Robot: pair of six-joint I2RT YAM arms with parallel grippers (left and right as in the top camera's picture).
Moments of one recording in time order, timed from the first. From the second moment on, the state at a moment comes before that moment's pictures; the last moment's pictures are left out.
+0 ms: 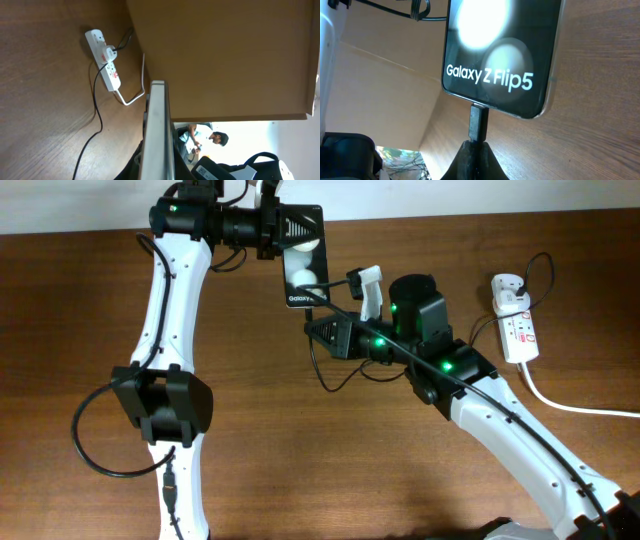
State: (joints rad) left arm -0.15 2.37 2.52 -1.07 1.31 -0.36; right arm 0.45 1.45 1.13 -0.11 -0.62 0.70
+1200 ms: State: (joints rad) left arm -0.16 2.37 2.14 -1.24 0.58 -0.15; right arm 0.40 1.46 1.14 -0.50 -0.42 0.59
